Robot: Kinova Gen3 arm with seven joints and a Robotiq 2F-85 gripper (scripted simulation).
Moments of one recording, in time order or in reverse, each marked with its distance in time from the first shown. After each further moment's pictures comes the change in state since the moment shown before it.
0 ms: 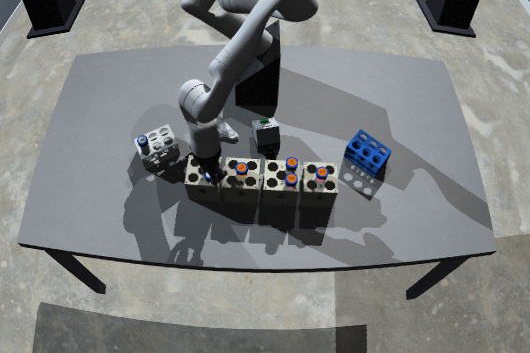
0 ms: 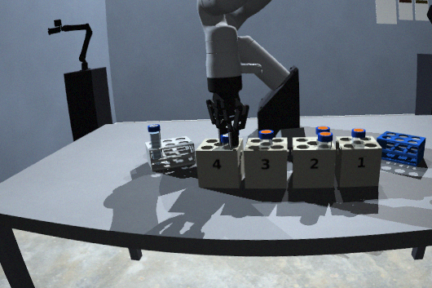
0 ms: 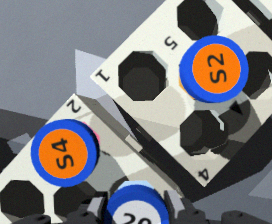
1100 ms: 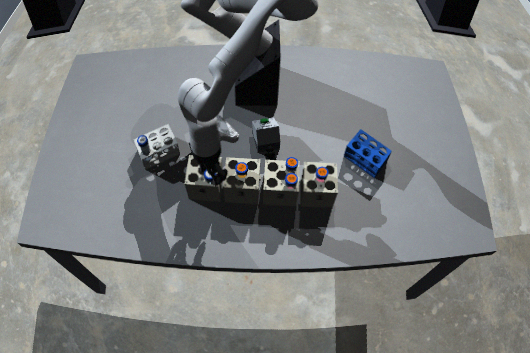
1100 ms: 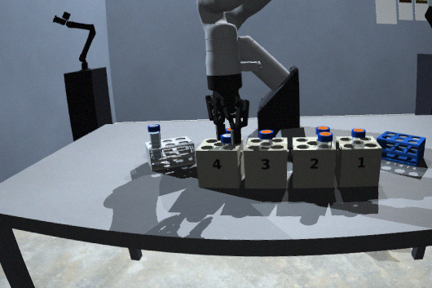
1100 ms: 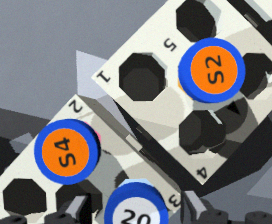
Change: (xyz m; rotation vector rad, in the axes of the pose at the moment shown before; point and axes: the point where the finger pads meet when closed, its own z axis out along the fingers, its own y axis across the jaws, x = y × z) arm 0.000 0.000 -0.005 0.000 0.000 0.000
